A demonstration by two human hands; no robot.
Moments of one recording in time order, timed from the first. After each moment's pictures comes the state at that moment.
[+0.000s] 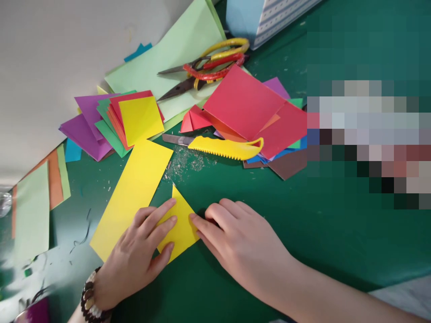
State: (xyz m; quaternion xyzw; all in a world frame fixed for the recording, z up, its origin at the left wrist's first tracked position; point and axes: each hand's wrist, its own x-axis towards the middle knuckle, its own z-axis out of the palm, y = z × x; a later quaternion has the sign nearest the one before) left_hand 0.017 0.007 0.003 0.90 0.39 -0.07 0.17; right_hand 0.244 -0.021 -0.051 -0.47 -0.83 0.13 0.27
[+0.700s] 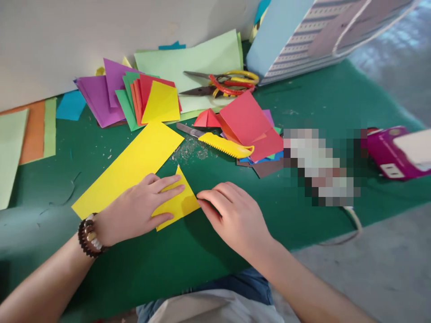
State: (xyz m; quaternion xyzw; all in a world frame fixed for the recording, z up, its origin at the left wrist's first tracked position) left_hand 0.014 0.019 -0.004 0.92 0.34 -0.05 0.18; right_hand 0.246 -0.027 -0.038 -0.49 -0.82 0.08 0.27
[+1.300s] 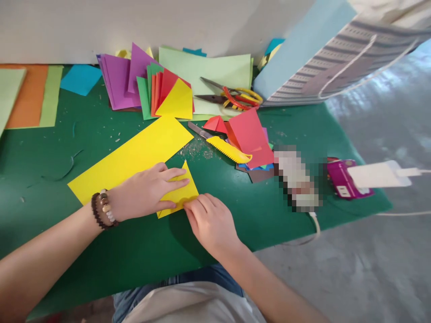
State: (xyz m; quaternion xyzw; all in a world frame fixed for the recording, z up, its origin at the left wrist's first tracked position) left_hand 0.012 0.019 -0.021 0.94 0.31 -0.01 0.13; right_hand 0.213 -0.051 -0.048 -0.46 -0.86 0.04 0.21
